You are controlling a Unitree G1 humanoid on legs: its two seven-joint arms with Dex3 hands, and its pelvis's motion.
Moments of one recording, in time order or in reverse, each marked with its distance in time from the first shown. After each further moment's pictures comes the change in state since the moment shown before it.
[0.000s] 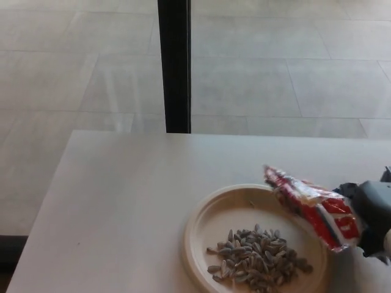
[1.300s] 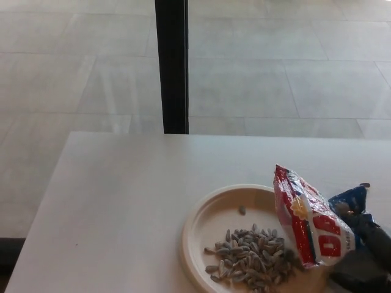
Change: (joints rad) left_arm 0.012 -0.023 0.019 0.012 0.002 0.000 0.008; right_arm 0.176 0.009 -0.095 -0.139 0.357 0.048 0.109
